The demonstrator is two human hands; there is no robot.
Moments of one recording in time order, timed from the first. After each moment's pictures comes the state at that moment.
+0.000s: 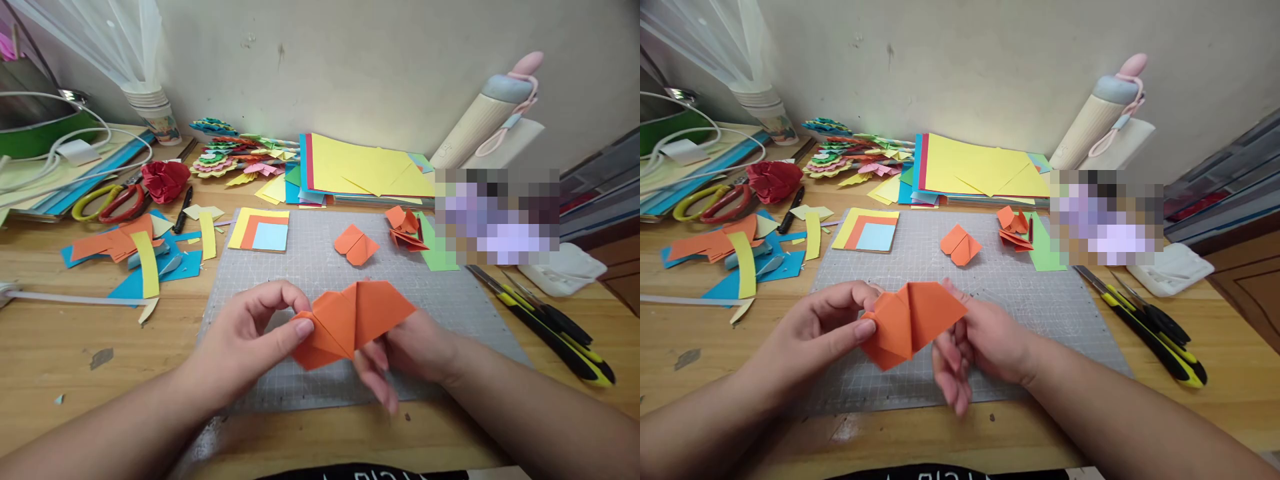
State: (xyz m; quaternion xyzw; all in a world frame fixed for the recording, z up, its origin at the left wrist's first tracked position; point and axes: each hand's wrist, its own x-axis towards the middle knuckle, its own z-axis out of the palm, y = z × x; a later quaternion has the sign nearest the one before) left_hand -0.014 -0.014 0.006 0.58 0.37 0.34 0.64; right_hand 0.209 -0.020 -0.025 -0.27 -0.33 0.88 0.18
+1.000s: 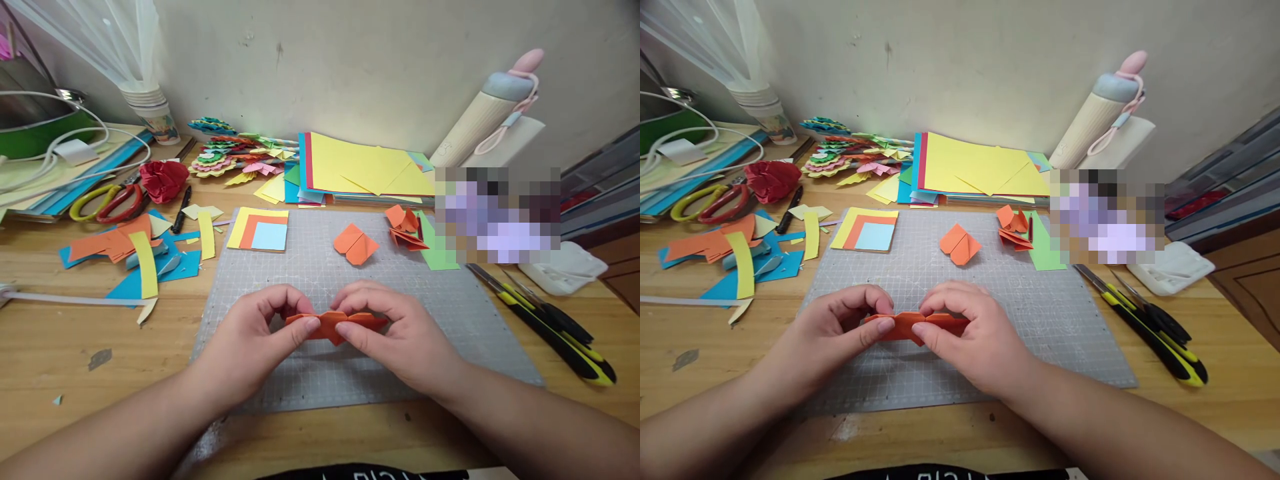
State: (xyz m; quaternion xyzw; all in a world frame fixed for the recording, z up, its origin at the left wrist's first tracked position) left_hand -0.005 -0.014 0.006 0.60 0.46 0.29 0.58; right_hand 0.198 -0.027 0.000 -0.47 -0.70 0.40 0.35
